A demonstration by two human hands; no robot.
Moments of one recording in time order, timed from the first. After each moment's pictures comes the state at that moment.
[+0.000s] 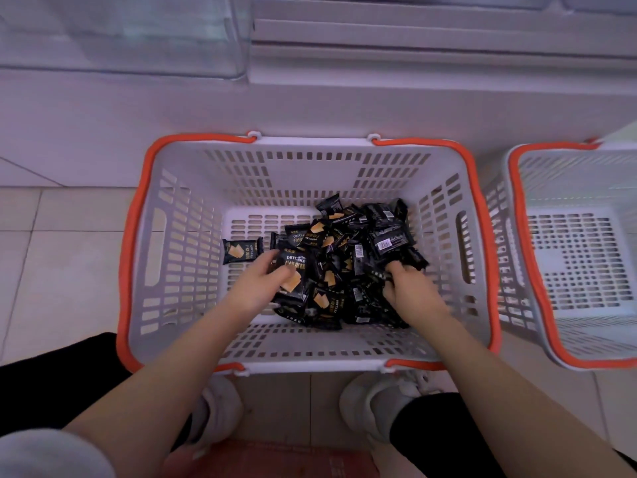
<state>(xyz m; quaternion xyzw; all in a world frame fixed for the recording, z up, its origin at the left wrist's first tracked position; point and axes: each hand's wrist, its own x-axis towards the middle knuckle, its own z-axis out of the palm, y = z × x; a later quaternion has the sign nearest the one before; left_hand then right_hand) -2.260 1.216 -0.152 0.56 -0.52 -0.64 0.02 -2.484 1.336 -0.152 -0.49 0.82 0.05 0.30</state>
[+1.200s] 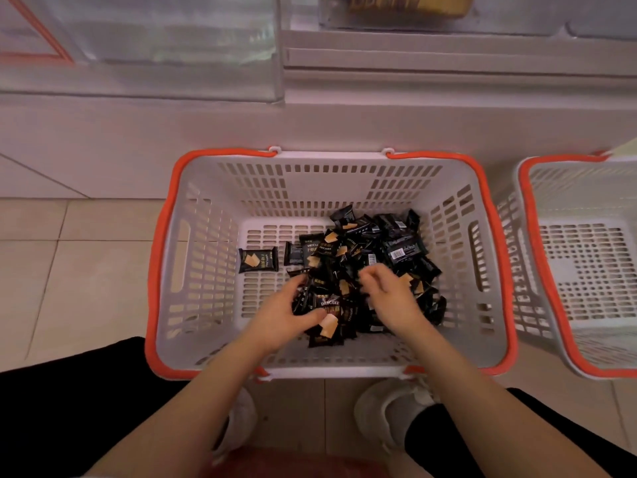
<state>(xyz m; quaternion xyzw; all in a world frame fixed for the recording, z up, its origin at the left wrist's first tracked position) -2.247 1.240 -0.138 0.49 -0.70 -0.52 -0.05 -2.433 1.315 -0.145 -0.32 0.78 -0.27 0.47</state>
